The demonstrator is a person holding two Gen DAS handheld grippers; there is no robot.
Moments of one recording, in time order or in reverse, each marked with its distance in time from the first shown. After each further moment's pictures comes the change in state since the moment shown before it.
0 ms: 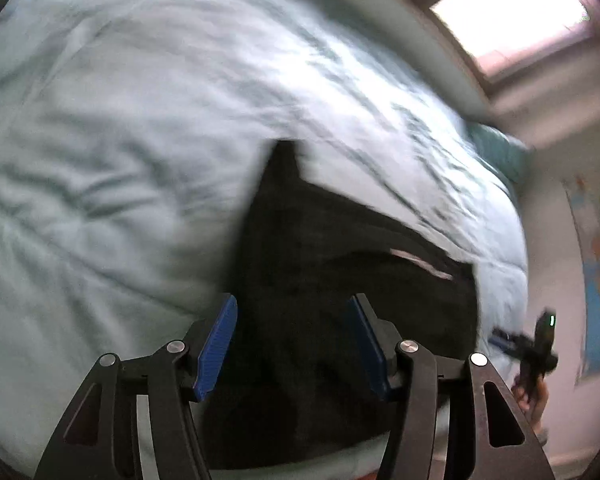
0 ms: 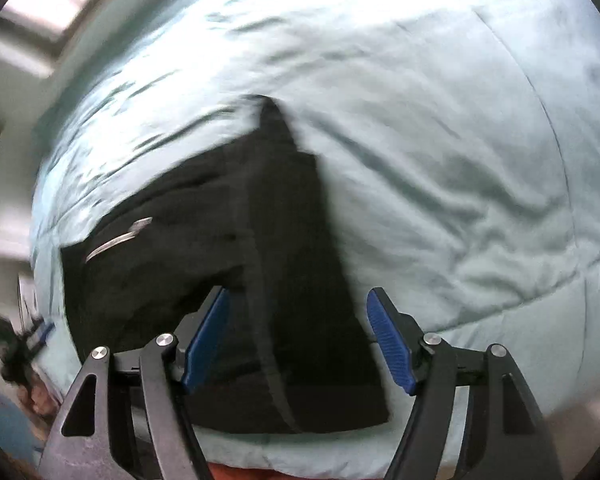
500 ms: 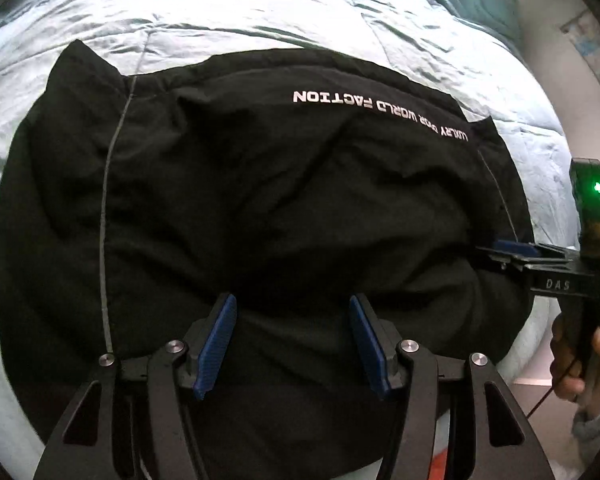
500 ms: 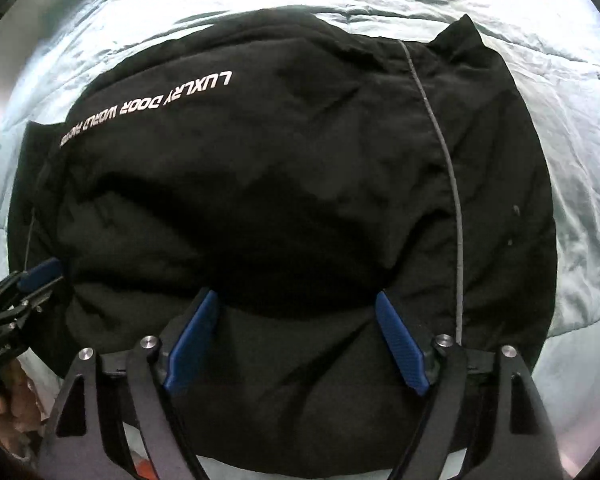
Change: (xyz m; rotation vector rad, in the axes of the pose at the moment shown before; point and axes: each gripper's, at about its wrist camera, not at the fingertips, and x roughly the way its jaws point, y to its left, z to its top) left arm 0.147 -0.105 -0.060 0.291 0.218 0.186; right arm 0.120 0.135 -0.042 -0.233 0.158 -0.174
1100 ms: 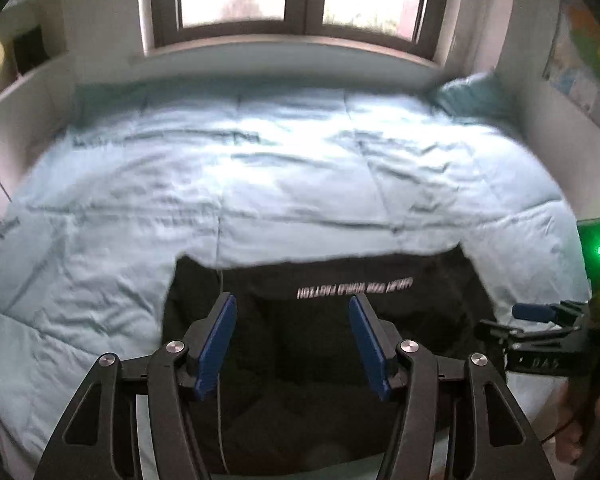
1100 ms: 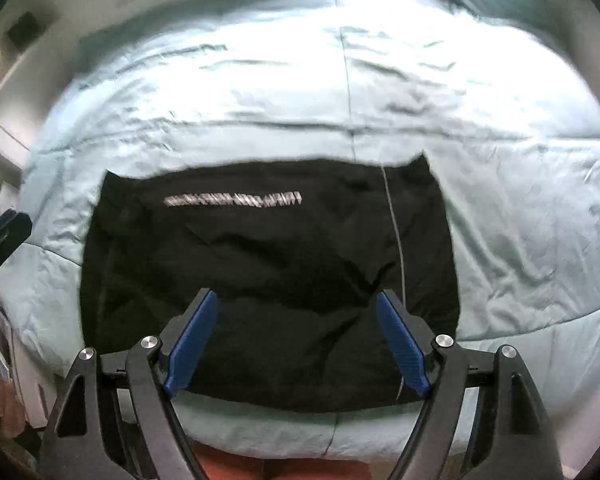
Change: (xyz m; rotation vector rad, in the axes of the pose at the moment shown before) left arm -0.204 -0.076 0.025 0.051 -0.448 0.240; right arm -0.173 0.054 -0.013 -0.044 -0.252 -0.028
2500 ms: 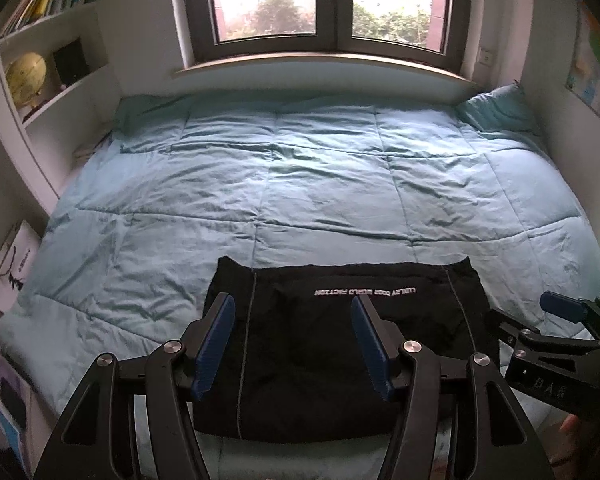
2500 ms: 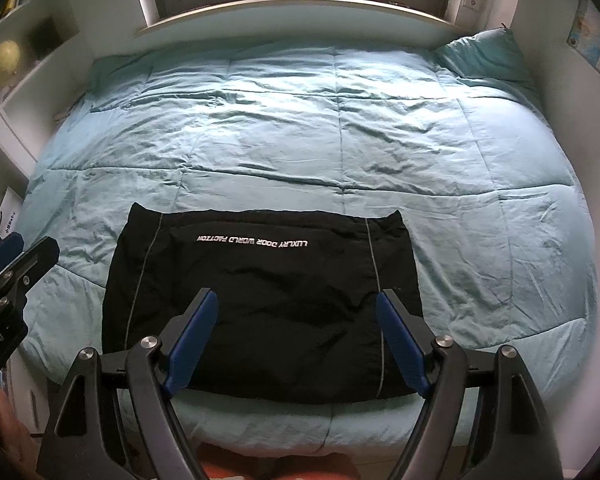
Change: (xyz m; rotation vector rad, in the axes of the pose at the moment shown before) left arm -0.065 -0.026 0.001 -0.045 0.003 0.162; right arm -0.079 0.037 0.006 -0.038 -0.127 -0.074
